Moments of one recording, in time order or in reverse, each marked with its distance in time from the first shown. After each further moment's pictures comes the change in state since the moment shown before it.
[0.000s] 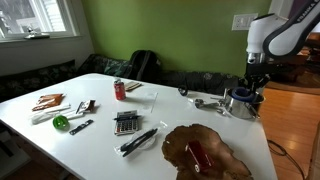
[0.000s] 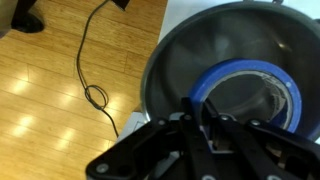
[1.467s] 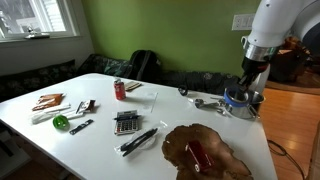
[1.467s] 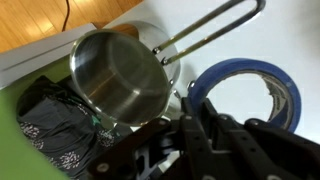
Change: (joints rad) arm 0.302 -0.340 0.126 -0.188 -0.327 -0.072 -0.131
